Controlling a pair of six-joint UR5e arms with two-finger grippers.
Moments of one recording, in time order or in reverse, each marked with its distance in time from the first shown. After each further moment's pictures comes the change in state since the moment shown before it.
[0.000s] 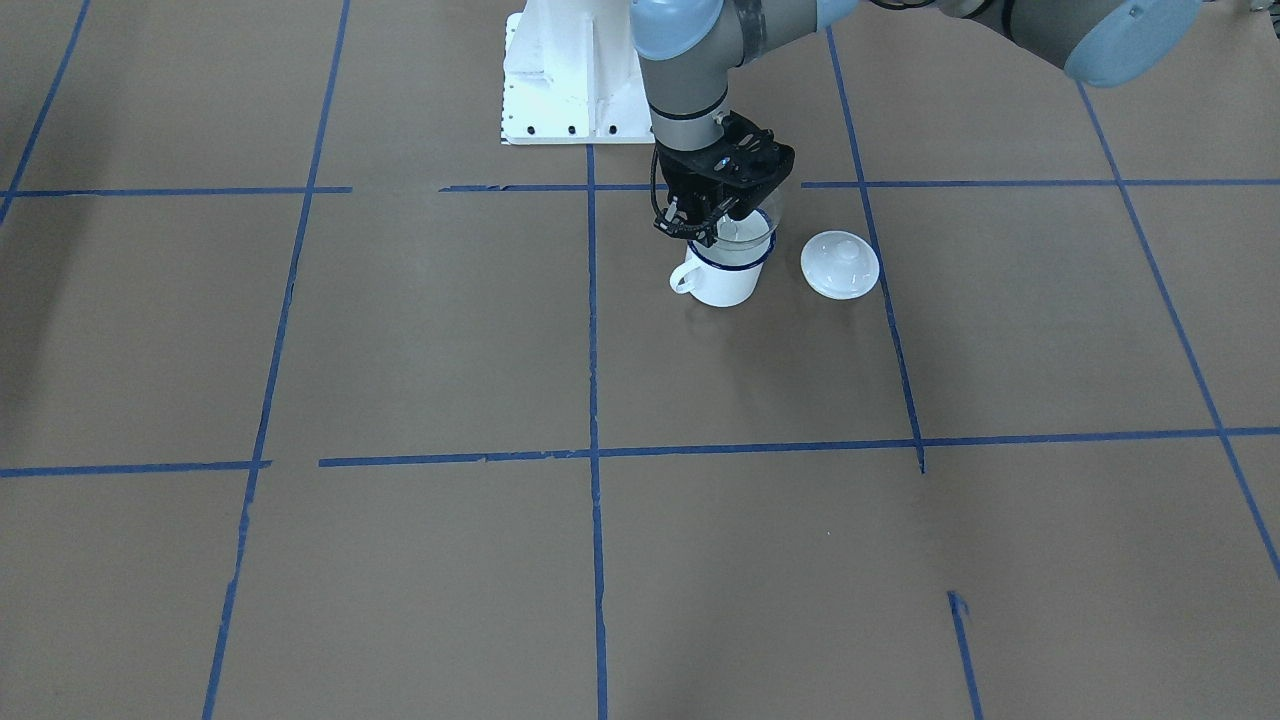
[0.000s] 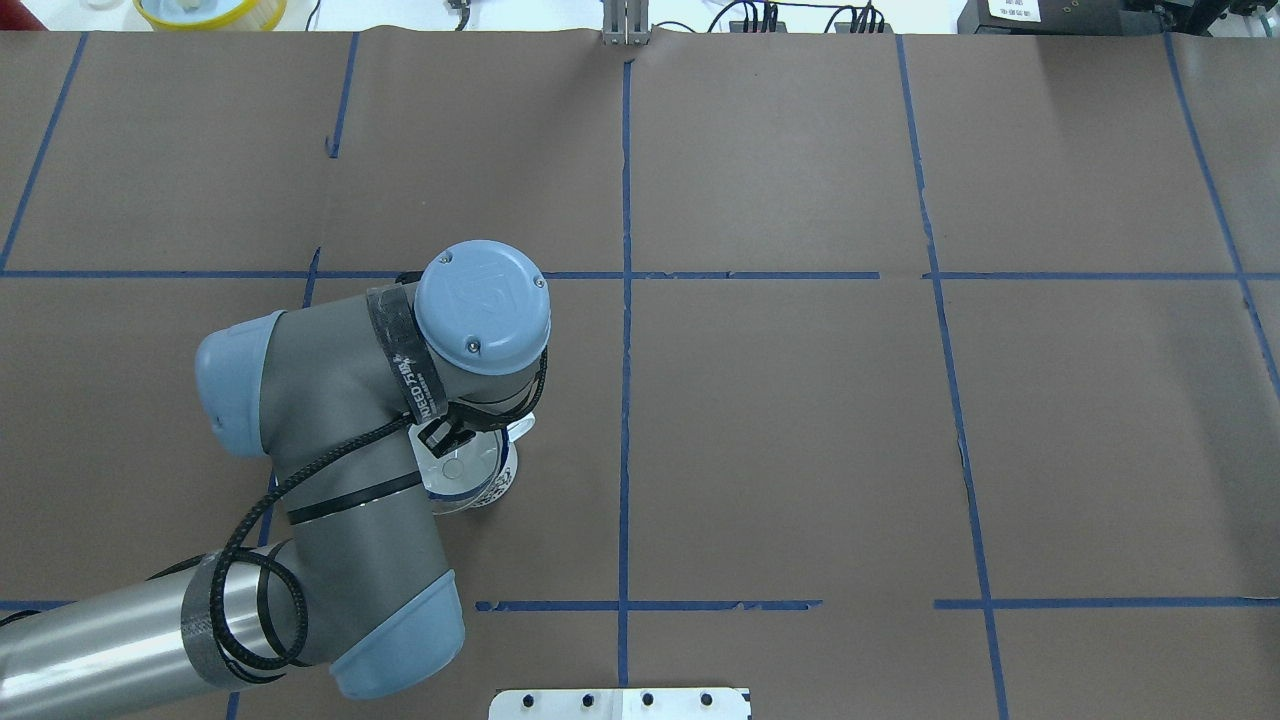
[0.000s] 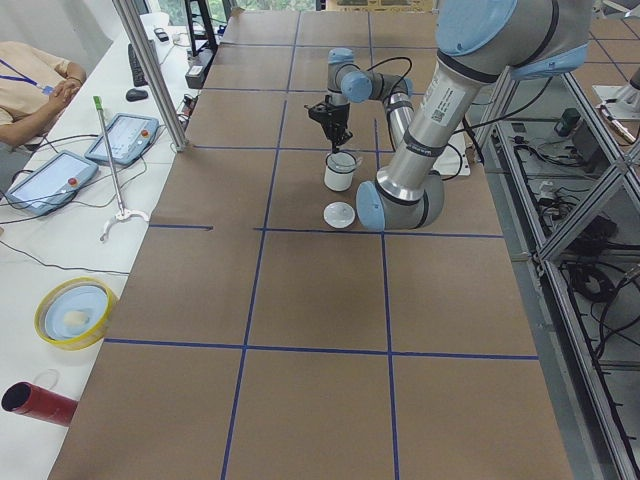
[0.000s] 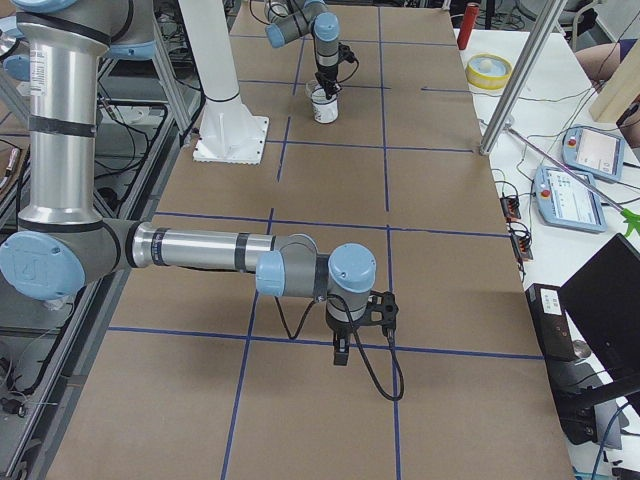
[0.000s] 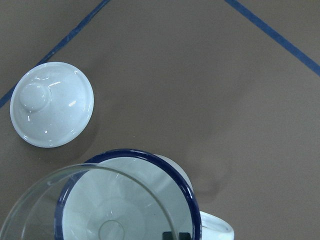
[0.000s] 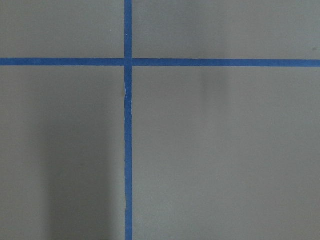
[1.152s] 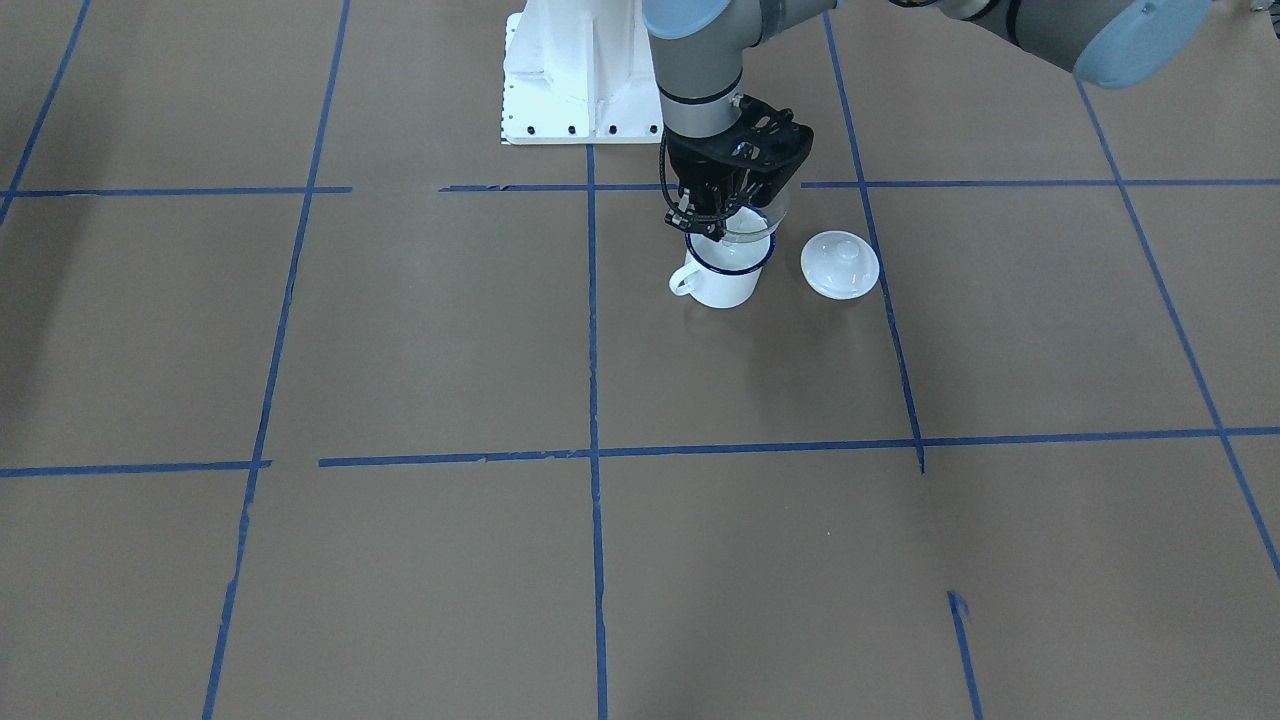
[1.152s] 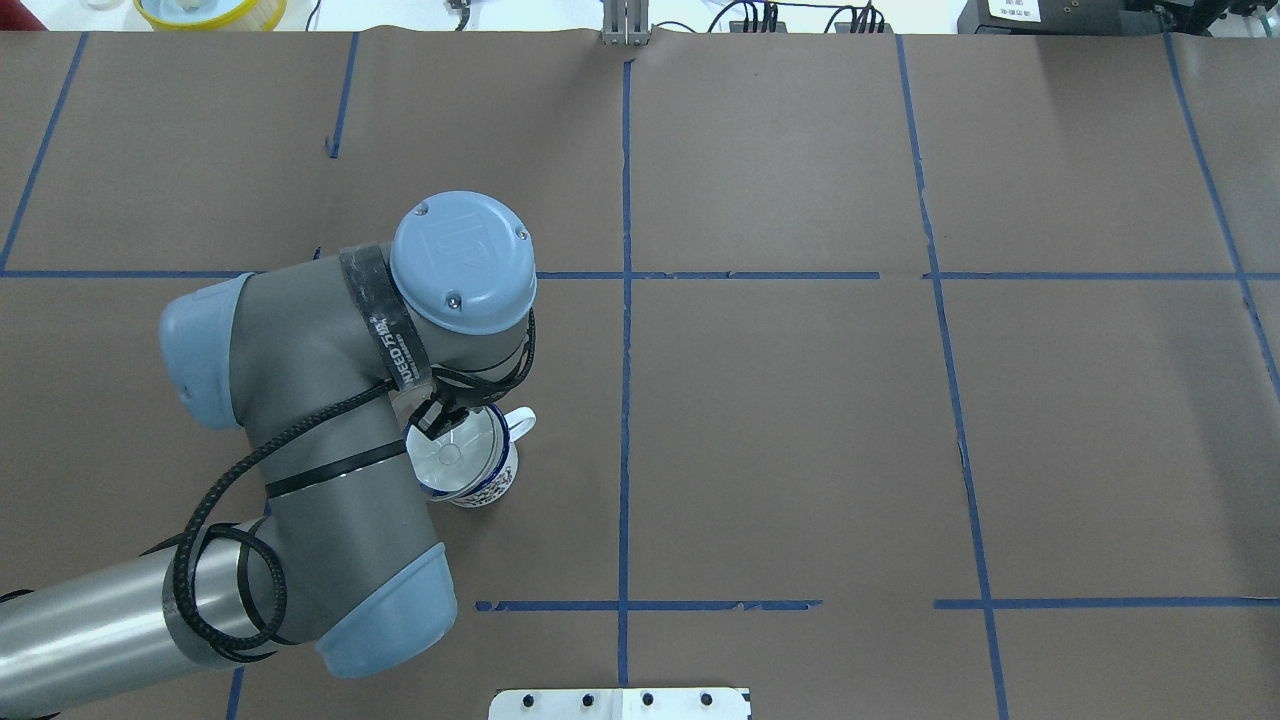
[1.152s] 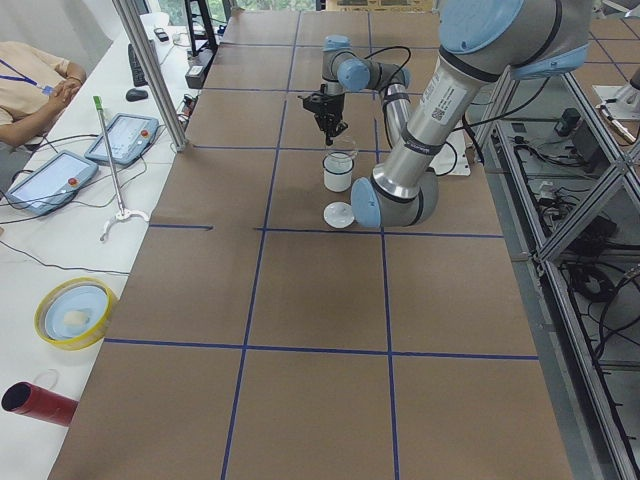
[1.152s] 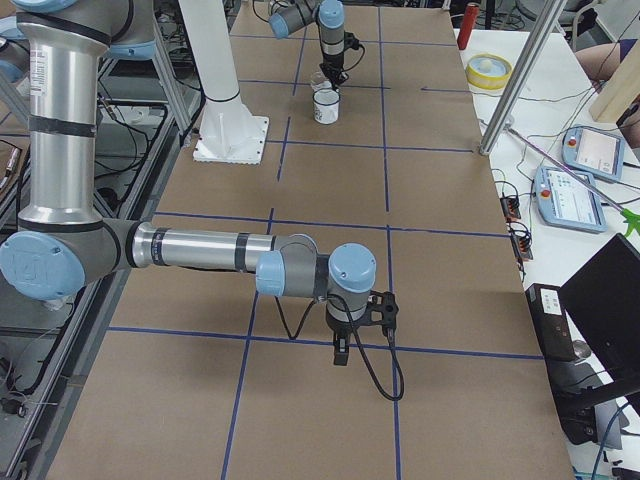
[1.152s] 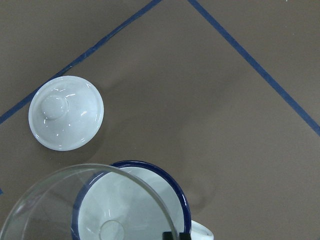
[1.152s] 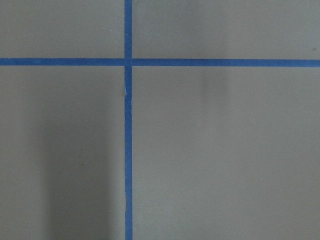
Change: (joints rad) left arm -0.030 -0.017 -0.022 0.044 -0.031 -0.072; right arm 0.000 0.000 0.000 0.000 0.000 0.000
